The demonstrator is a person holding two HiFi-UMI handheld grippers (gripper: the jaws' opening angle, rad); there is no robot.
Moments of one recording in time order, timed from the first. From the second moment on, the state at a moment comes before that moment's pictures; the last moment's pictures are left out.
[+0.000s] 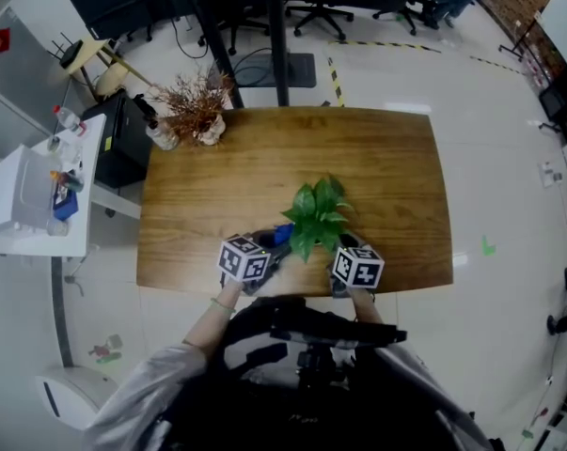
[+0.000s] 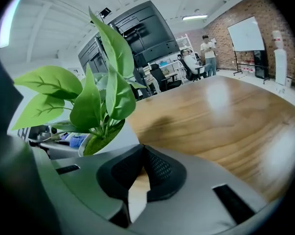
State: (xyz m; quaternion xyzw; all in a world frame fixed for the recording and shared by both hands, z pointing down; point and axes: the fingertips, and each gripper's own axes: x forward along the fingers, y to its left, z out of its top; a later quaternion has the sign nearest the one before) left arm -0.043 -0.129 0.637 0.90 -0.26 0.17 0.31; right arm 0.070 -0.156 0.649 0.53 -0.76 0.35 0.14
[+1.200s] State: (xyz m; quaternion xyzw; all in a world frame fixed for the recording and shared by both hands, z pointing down) left arm -0.043 -0.186 0.615 0.92 -0.25 0.11 0.29; right arm 0.052 -0.118 0.639 0.50 -0.78 0.35 0.14
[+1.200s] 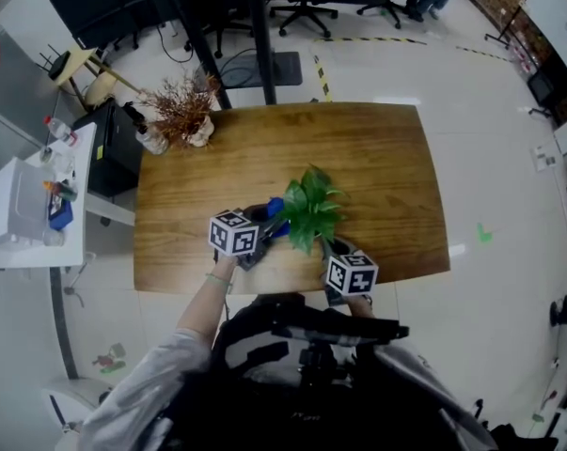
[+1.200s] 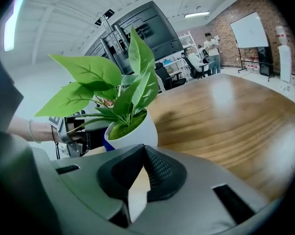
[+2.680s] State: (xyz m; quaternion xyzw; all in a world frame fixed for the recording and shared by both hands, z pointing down) left arm -0.043 -0.199 0.601 0.92 -0.26 0.10 0.28; right arm 0.081 -0.153 0.613 0.54 -0.77 0.33 0.10
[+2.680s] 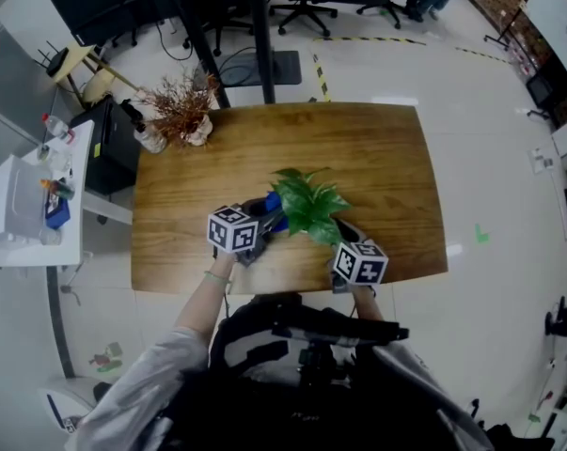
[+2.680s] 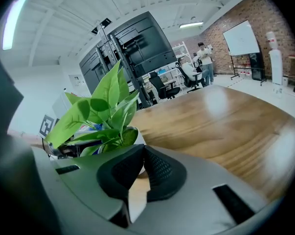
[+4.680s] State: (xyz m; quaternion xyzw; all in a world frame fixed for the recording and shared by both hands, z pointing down) left arm -0.022 -0.183 0.625 0.93 -0.23 0.11 0.28; right arm 0.077 -0.127 0.625 0.54 -0.75 0.36 0.12
